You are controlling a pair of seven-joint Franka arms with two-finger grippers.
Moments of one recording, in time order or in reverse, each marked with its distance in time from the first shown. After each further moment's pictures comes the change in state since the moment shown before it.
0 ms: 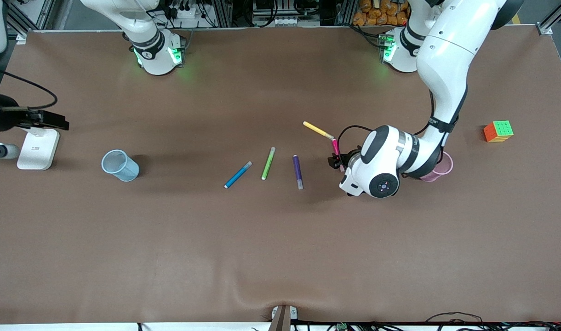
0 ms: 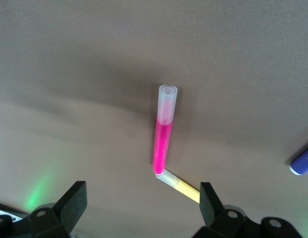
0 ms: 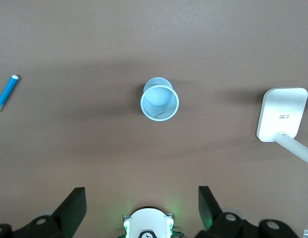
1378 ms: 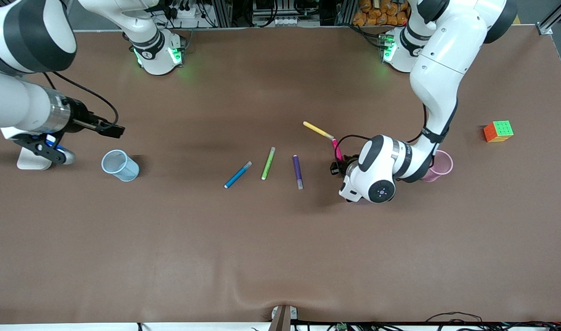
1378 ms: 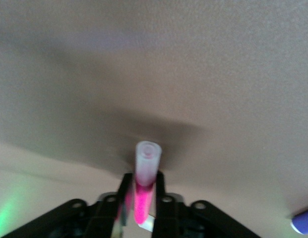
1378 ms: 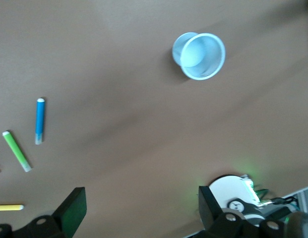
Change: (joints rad) left arm 0.007 0.095 0.008 -0.004 -0.039 0.130 -0.020; right arm 0.148 -0.037 0.020 -0.169 0.133 0.088 0.601
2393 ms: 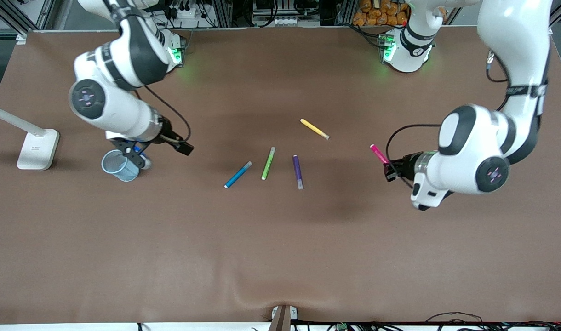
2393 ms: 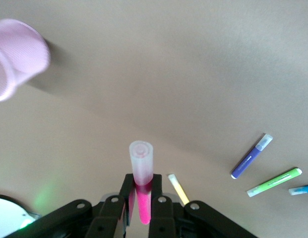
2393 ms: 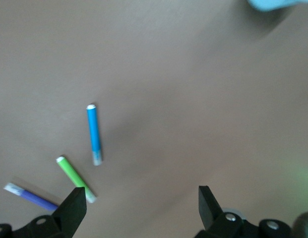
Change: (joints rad) left arm 0.196 -0.367 0.002 0.054 0.073 -0.206 -0.013; right arm 0.050 -0.004 0.237 -0.332 0.065 0.536 0.511
